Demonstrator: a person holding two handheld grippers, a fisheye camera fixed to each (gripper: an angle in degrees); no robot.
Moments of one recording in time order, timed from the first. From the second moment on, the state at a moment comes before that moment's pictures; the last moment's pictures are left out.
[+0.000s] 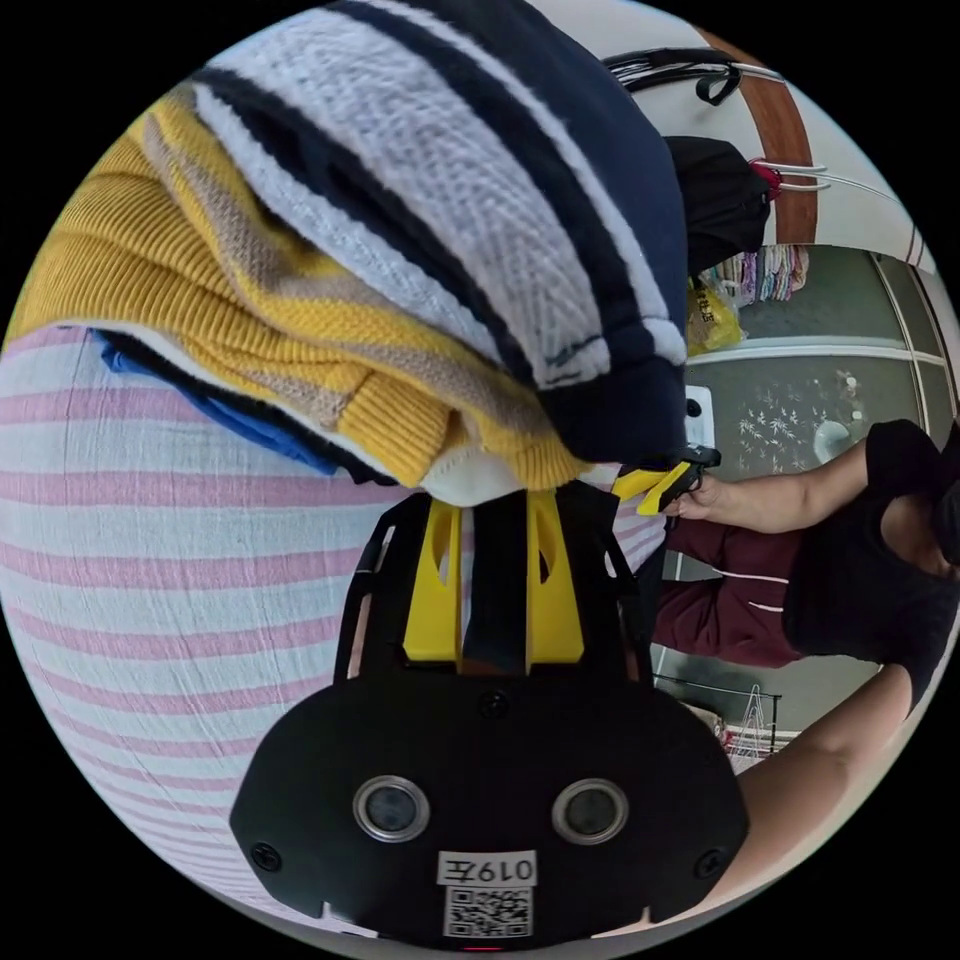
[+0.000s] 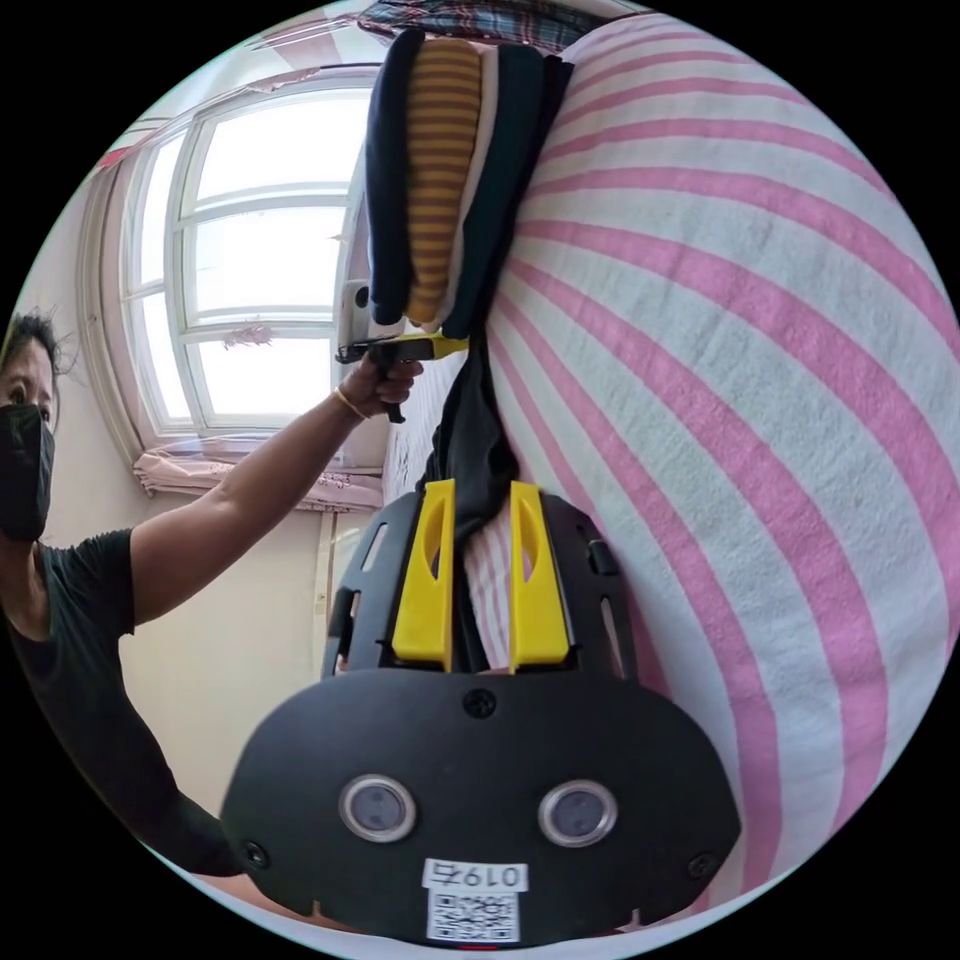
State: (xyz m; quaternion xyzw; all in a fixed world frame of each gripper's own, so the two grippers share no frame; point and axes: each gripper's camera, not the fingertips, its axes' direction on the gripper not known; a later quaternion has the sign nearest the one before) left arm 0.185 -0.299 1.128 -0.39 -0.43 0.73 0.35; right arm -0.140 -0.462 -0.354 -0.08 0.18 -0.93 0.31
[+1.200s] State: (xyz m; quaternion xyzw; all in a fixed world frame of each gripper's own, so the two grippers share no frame) left arm 0.243 -0.329 1.022 -0.42 -0.31 0.72 0.46; right arm -0.110 -0.508 -0.283 -0.06 0.16 -0.96 0.24
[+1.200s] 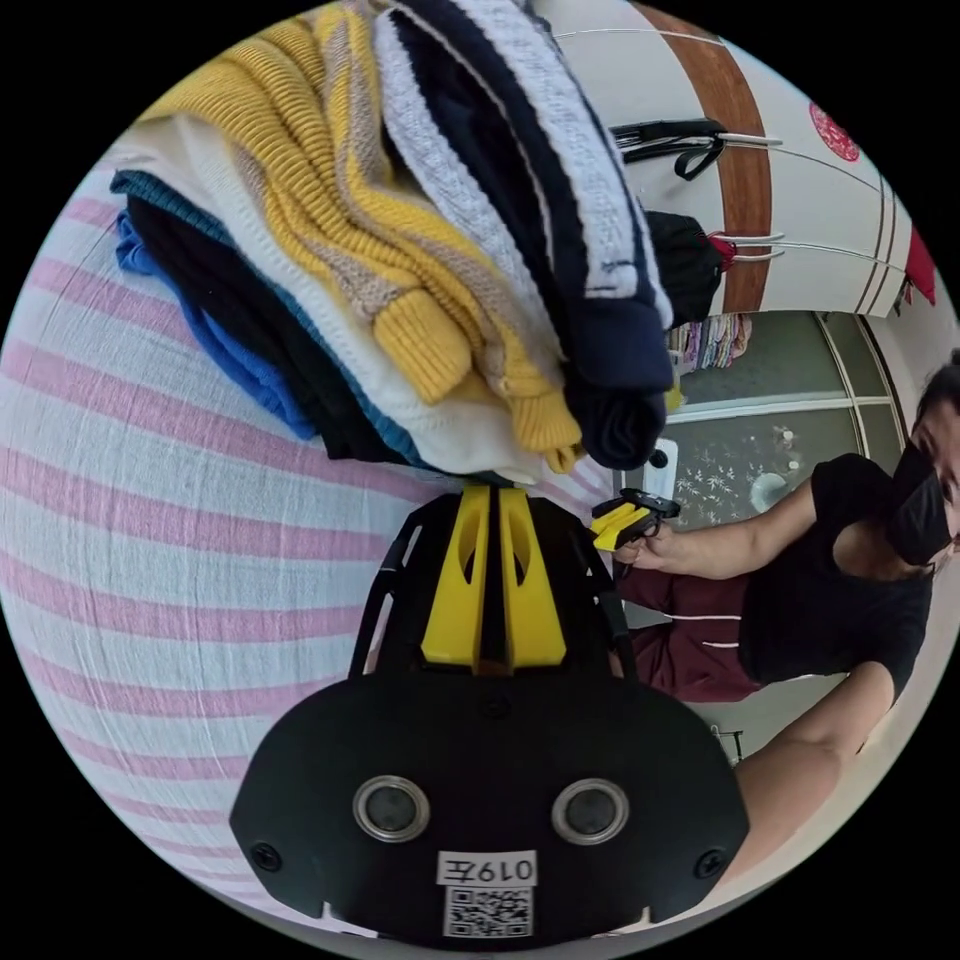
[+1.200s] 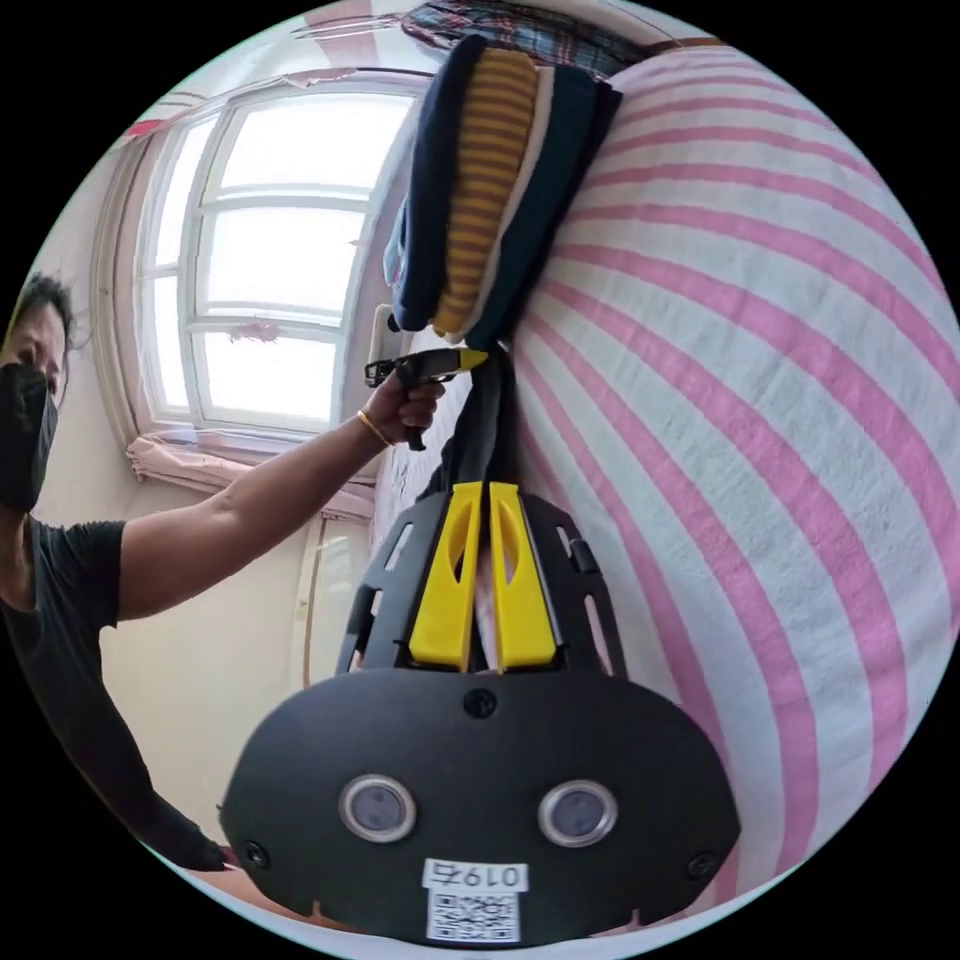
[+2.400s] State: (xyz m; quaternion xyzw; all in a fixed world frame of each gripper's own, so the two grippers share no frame) left arm 0.223 -0.323 0.637 -0.30 -0.19 0.76 0.54; right arm 0.121 -0.696 -0.050 -0.04 0.40 -0.89 -0.21
